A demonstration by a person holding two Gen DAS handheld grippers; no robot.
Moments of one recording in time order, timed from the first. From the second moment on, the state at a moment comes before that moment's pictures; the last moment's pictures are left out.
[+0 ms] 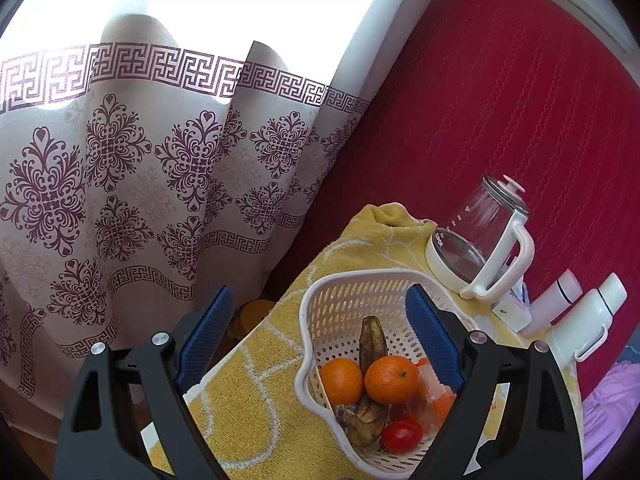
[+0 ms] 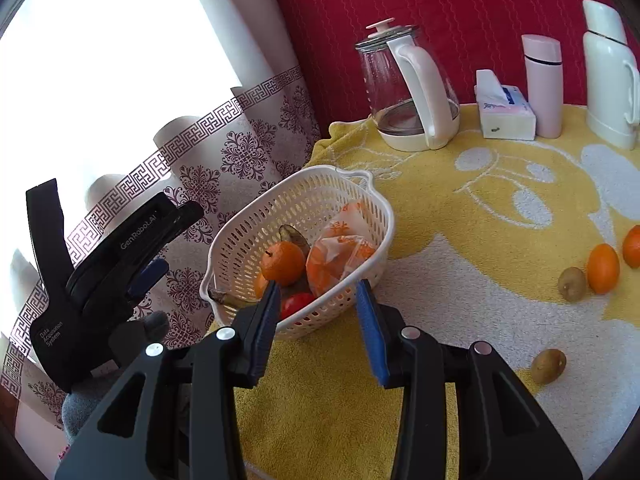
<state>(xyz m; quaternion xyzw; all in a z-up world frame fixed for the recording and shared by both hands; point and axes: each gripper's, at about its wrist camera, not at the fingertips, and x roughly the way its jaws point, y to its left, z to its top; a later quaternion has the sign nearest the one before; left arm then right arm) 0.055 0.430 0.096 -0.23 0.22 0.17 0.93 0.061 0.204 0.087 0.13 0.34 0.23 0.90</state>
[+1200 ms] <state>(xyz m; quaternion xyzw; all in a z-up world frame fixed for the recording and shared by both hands) 0.056 0.340 0.107 -0.15 0.22 0.07 0.96 0.055 0.011 0.043 0.22 0.32 0.00 0.92</state>
